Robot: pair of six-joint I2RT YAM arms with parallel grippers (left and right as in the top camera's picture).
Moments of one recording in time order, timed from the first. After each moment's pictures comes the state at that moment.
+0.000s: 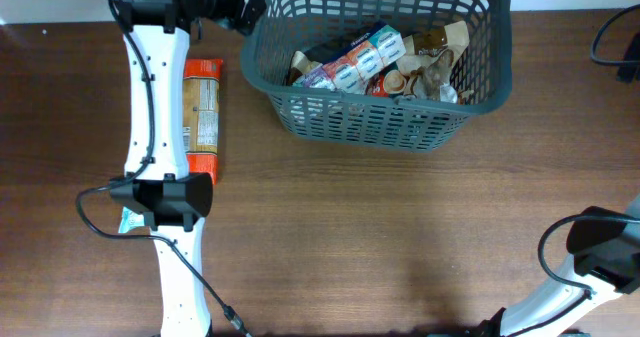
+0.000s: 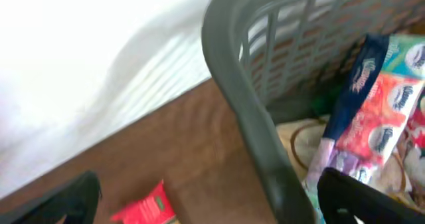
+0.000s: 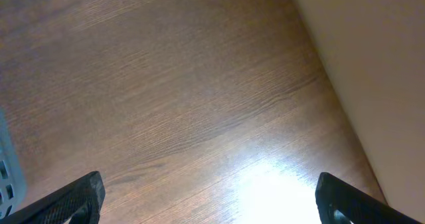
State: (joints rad) left arm -0.08 2.43 2.92 -1.26 0.27 0.38; right arm -0.50 2.03 2.48 -1.51 0.13 -0.10
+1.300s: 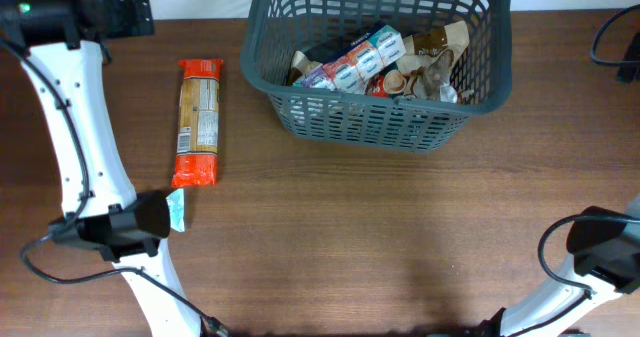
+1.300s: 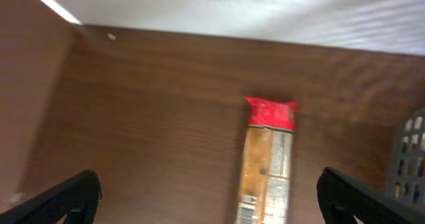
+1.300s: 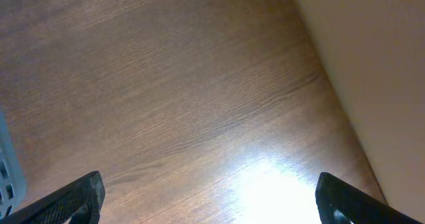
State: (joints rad) left arm 0.14 2.19 2.74 -1.42 -0.13 0.04; right arm -0.50 2.03 2.48 -1.51 0.13 -0.11
